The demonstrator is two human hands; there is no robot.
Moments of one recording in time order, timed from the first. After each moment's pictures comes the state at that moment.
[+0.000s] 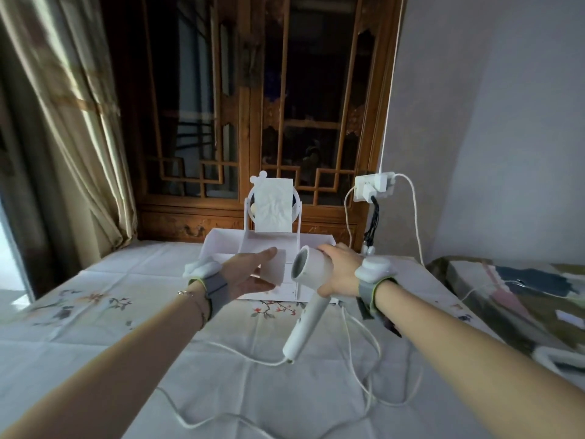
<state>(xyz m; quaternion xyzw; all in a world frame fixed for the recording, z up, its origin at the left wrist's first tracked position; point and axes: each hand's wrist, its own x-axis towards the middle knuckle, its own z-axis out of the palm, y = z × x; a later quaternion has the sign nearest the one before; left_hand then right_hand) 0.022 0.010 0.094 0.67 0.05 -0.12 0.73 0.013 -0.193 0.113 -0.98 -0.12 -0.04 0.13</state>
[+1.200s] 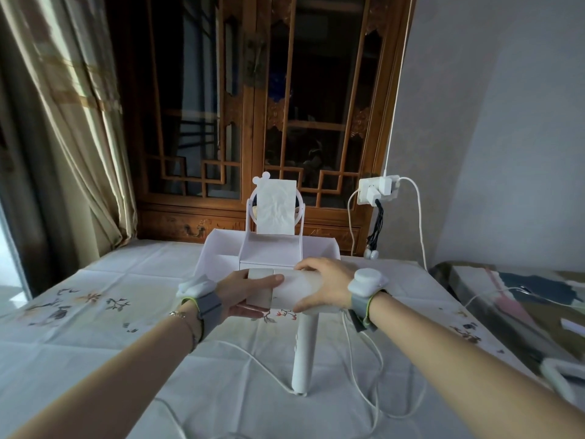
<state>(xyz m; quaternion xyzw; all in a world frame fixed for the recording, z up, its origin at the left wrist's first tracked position) 0.014 0.024 0.072 0.76 0.03 -0.13 0.63 0.027 -0.179 0.097 -0.96 -0.20 -0.01 0.20</state>
